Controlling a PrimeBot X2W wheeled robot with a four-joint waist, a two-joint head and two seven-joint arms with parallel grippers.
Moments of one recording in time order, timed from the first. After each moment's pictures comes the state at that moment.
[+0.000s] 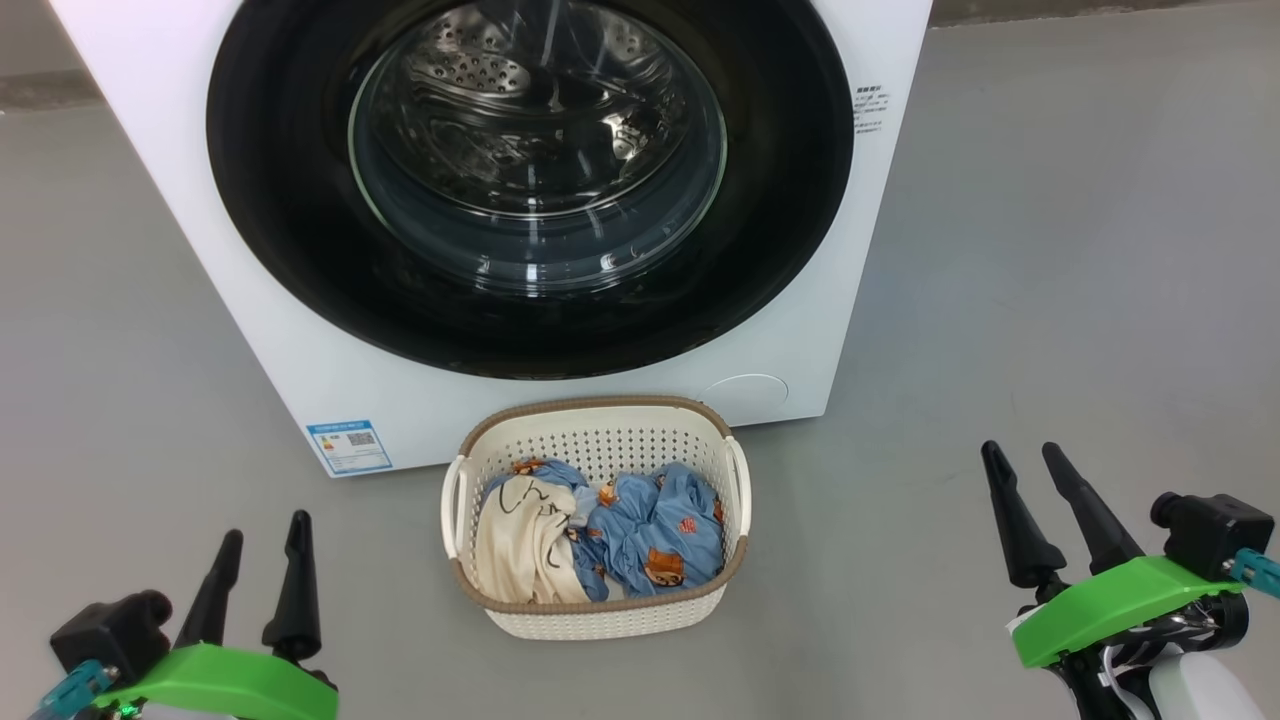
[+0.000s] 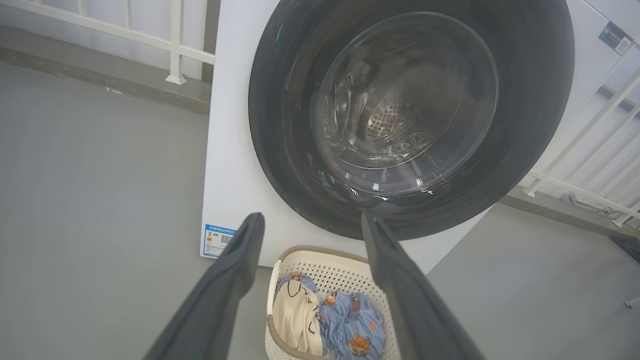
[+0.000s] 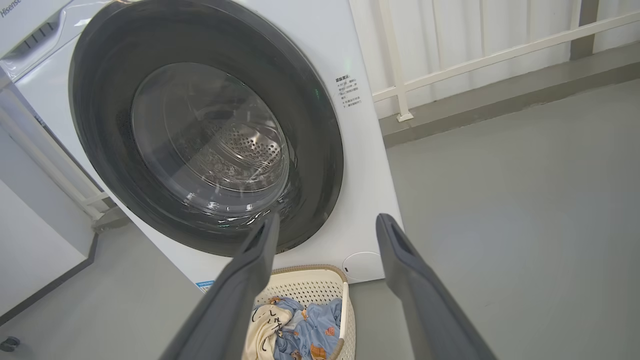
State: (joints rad) left arm -0.09 0.11 -0.02 0.24 -0.55 -0.13 -0.15; right arm -0.17 -0.19 0.04 0.28 0.58 0.13 -0.15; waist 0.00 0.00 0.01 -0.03
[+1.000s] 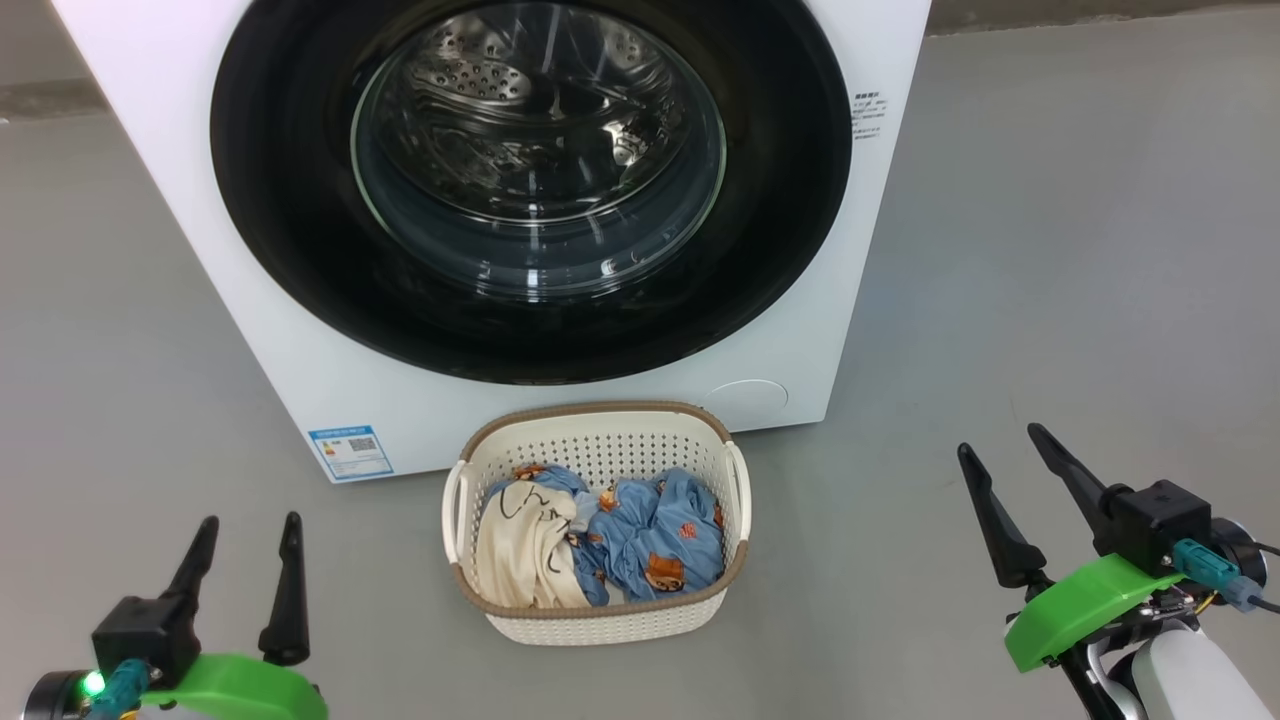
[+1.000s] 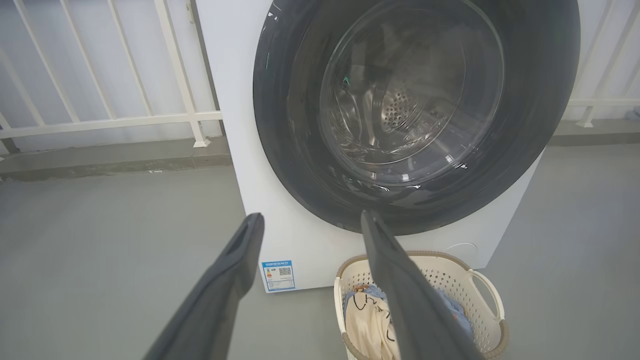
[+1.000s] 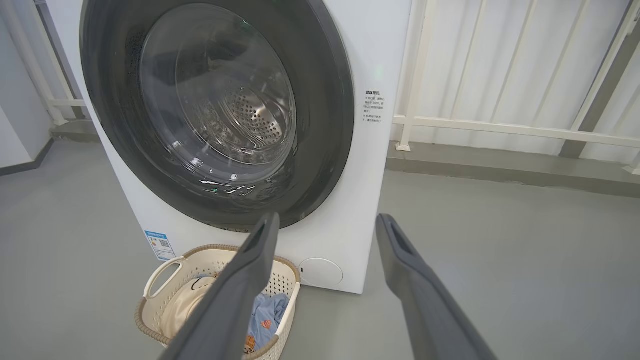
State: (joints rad) left arm -0.11 0.13 0.00 0.29 -0.19 -0.13 -0.24; right arm -0.21 -0.25 0.10 0.34 0.25 0.13 -0.24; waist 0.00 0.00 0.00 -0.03
